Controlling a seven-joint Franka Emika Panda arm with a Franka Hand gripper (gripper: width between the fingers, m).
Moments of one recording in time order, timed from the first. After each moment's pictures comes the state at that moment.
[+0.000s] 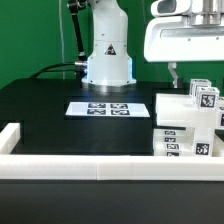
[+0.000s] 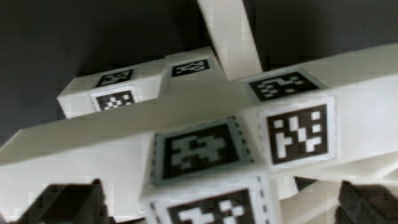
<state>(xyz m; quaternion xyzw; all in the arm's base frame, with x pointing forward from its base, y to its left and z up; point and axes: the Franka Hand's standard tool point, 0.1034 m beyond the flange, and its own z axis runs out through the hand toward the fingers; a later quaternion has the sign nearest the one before) 0.552 0.130 0.116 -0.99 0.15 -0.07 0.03</state>
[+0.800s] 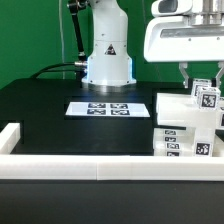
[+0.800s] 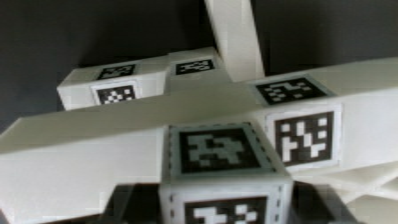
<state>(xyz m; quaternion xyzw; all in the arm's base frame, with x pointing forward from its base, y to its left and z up) 0.552 0.130 0.116 -0.99 0.15 -0.07 0.03</state>
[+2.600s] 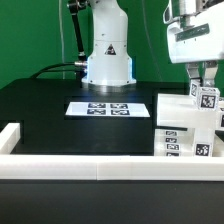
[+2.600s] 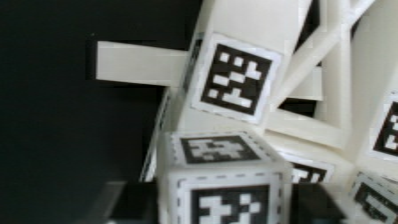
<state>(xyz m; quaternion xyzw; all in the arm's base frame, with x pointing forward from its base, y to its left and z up) 0.553 0.128 0.116 -0.75 0.65 -0.03 0.10</state>
